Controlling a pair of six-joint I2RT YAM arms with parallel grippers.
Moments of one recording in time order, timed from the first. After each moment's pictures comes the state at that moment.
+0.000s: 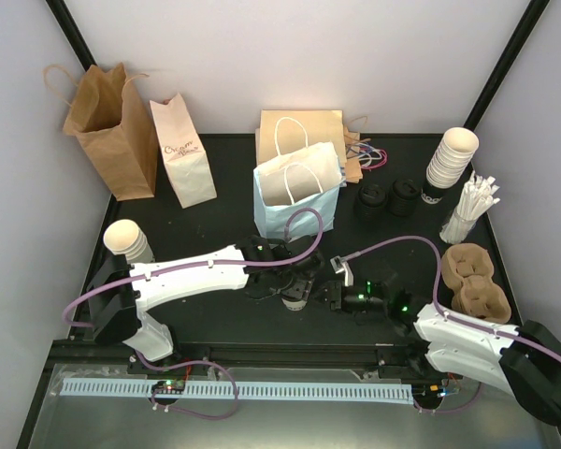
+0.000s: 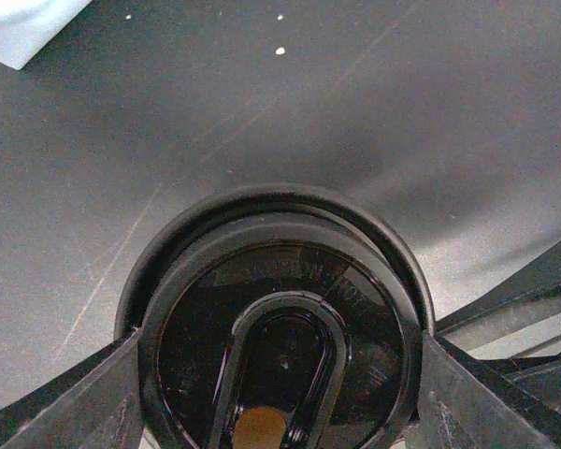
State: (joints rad) left arm -1.15 1.55 1.22 -0.89 -0.15 -0.82; right arm 0.80 0.97 0.19 0.34 -0.58 1.07
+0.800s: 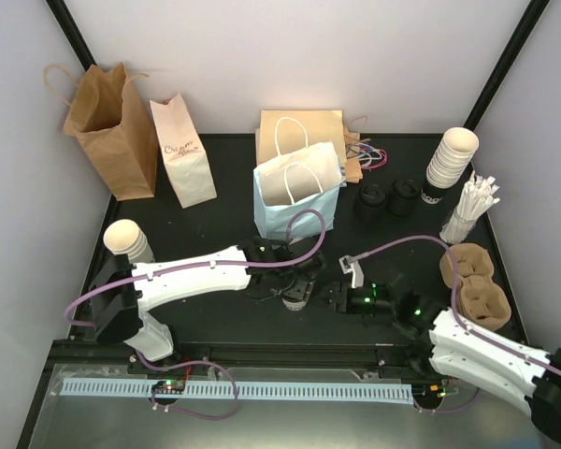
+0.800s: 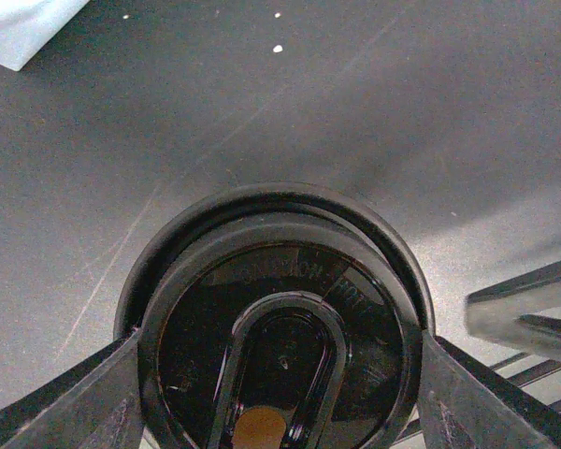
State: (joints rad) left arm -1.16 1.56 1.23 -0.90 -0.16 -0.81; right arm 0.83 0.78 0.23 0.03 -0.45 0.99
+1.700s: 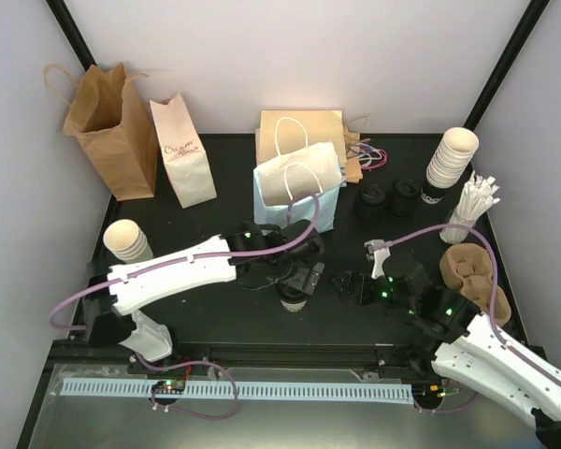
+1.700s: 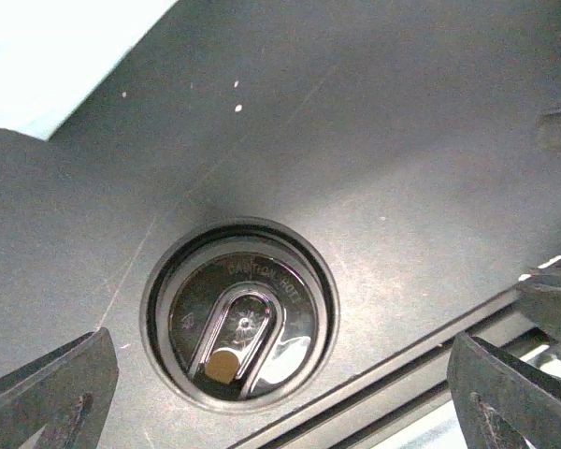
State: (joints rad) left arm -1.16 1.53 1.42 -1.04 -0.15 -0.74; right arm 0.83 0.56 0.51 -0.57 -0.05 0.72
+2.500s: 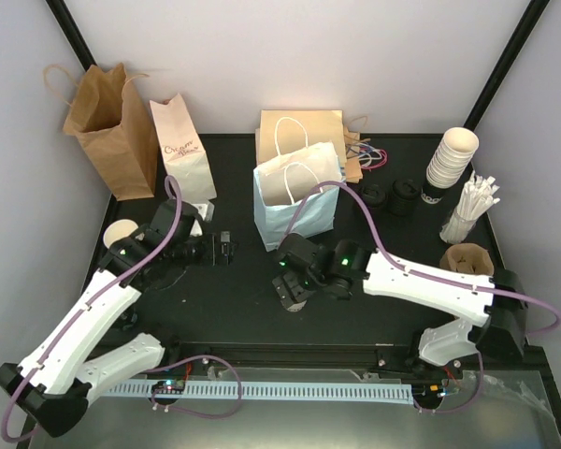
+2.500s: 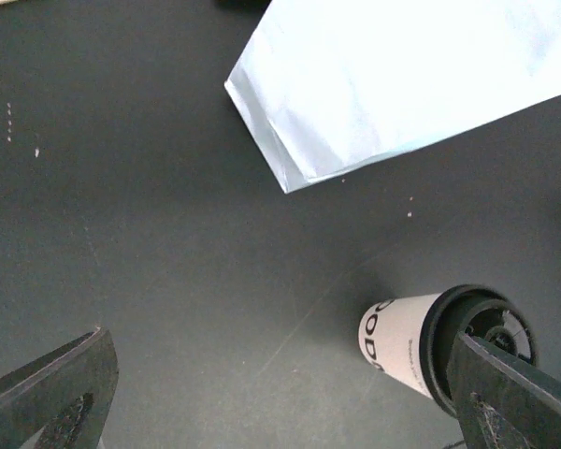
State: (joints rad) left arm -0.56 0.90 1.04 -0.97 0.02 -0.51; right arm 1.18 1.38 1.20 -0.92 0.17 0.54
